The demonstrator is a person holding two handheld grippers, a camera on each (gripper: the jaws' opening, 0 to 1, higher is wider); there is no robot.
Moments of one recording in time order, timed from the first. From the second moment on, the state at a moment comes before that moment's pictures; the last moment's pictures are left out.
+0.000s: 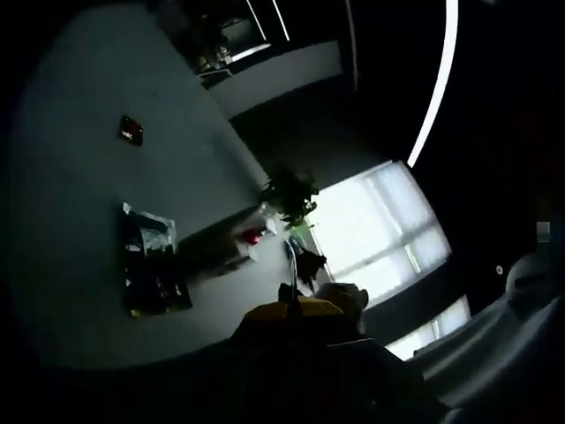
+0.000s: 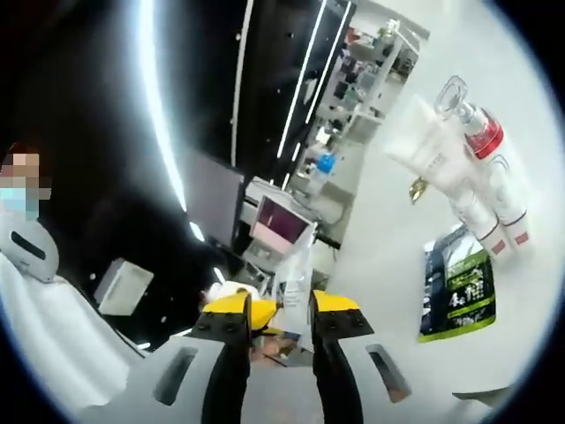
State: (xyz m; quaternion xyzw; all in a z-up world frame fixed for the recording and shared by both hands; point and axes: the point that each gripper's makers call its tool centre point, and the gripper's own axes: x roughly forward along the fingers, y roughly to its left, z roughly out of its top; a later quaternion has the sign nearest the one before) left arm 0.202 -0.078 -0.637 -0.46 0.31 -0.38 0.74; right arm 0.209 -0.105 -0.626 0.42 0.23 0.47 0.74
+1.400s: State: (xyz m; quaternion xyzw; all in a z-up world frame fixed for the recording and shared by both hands) left arm 0.218 -0.030 -0.772 -0.41 0.43 -0.23 0.77; right arm 0.216 -0.130 -0.694 0.29 0.31 0.41 0.80
